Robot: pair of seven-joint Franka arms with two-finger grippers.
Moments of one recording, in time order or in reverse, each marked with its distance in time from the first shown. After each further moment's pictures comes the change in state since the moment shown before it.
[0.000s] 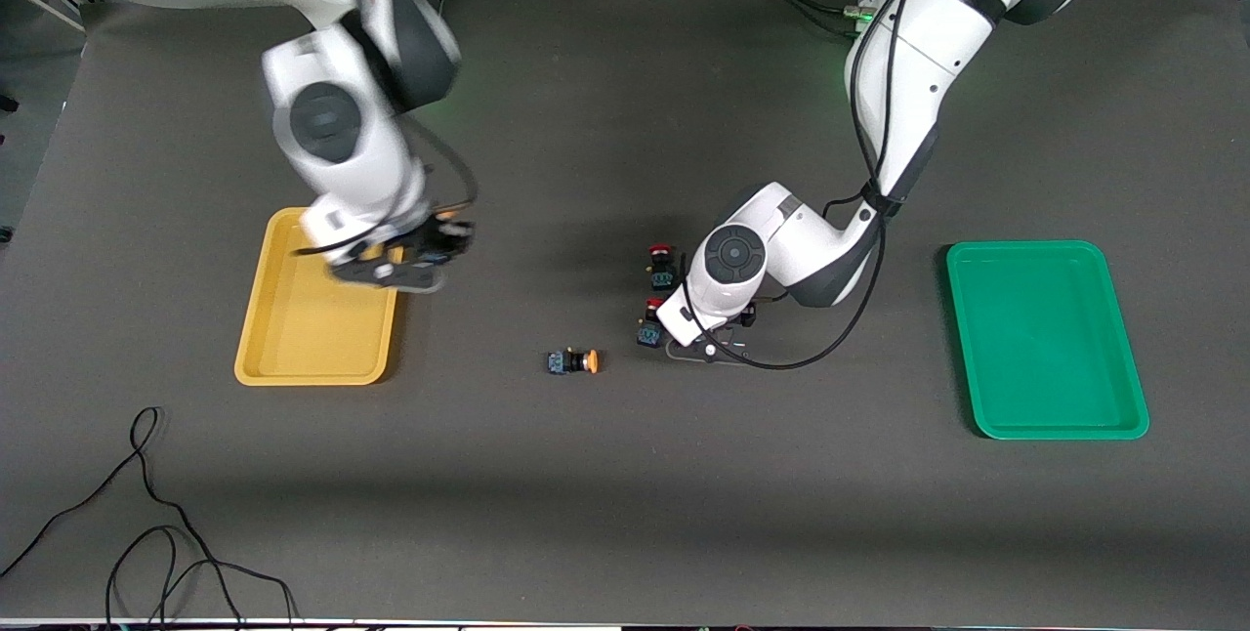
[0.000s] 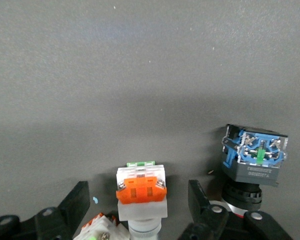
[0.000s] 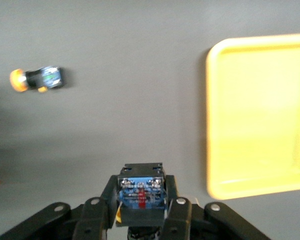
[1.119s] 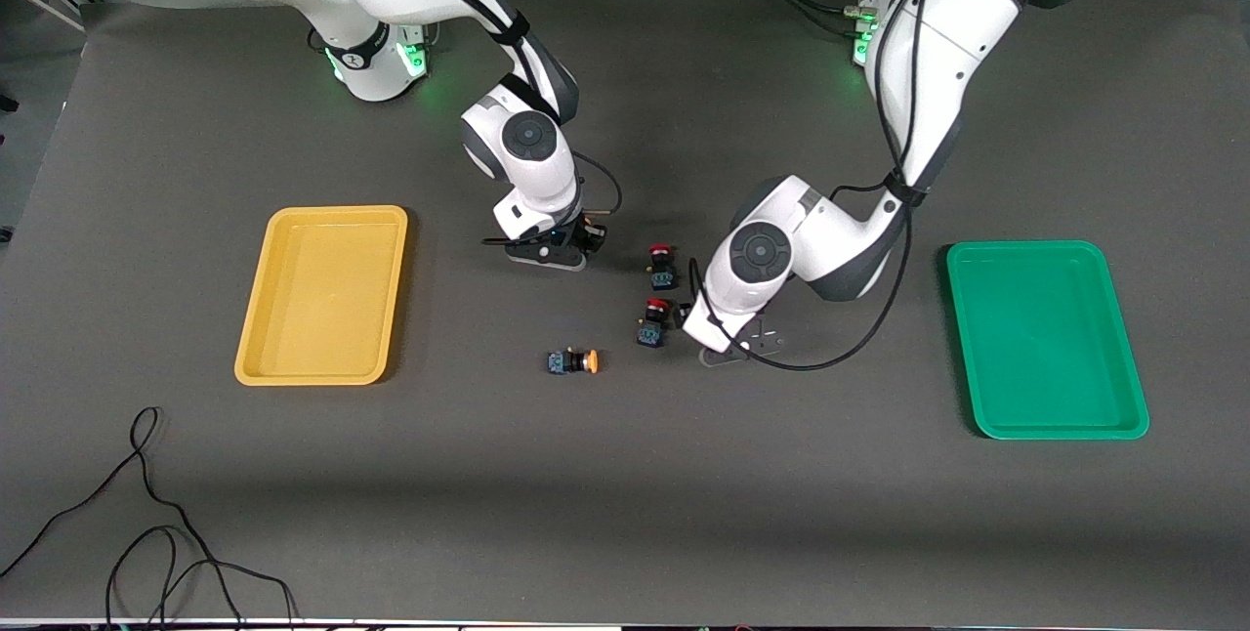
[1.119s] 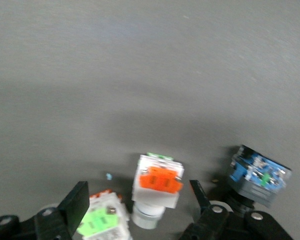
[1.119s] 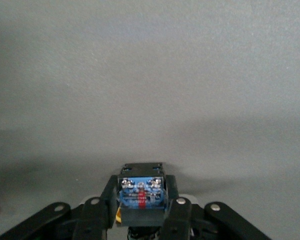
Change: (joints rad) left arm 0.037 -0.054 -0.019 -0.045 -0.048 0.001 -0.246; right arm 0.013 0.324 0.392 -0.247 0.002 0.740 0.545
